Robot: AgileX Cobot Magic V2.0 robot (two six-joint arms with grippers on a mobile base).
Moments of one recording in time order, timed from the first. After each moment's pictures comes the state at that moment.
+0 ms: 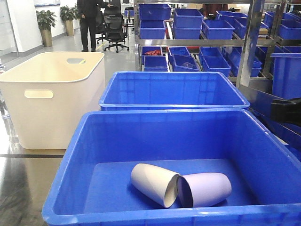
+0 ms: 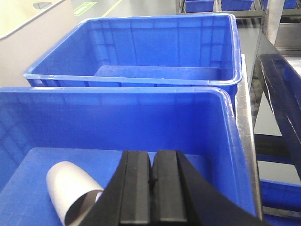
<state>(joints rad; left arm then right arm) -0.29 0.60 -0.84 -0.60 0.22 0.46 0.24 1.04 -1.23 0.02 0.59 0.13</state>
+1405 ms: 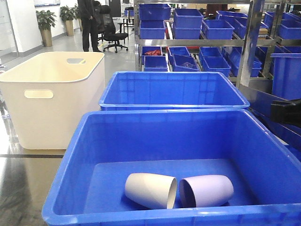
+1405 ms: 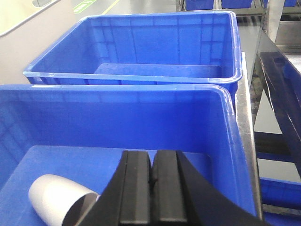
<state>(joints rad) -0.08 0.00 0.03 -0.03 0.13 -0.05 0.24 1.04 -1.23 0.02 0.59 0.13</state>
